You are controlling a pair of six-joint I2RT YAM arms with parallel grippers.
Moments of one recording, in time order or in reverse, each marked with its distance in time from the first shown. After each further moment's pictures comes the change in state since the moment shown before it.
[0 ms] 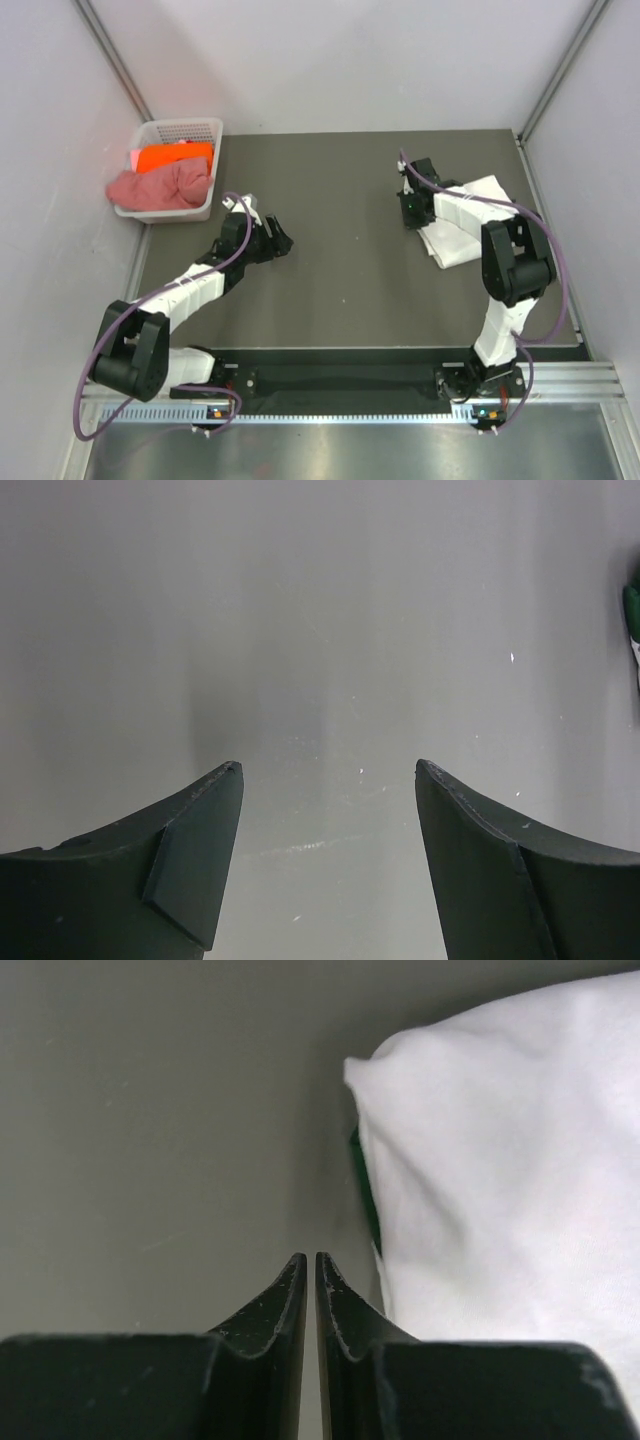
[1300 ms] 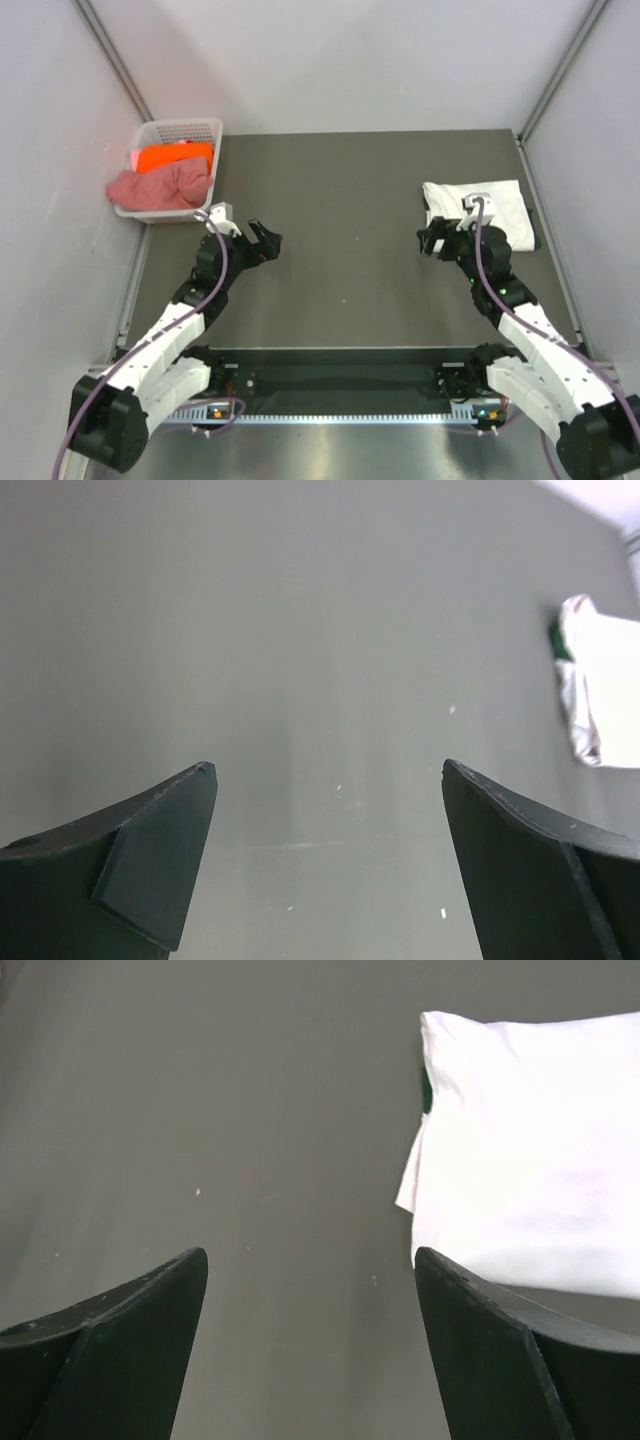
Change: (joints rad) left arm -0.008 -0.373 -0.150 0.022 -0.112 -0.006; right arm -0.021 -1.023 -0.752 0.488 -0.016 0.133
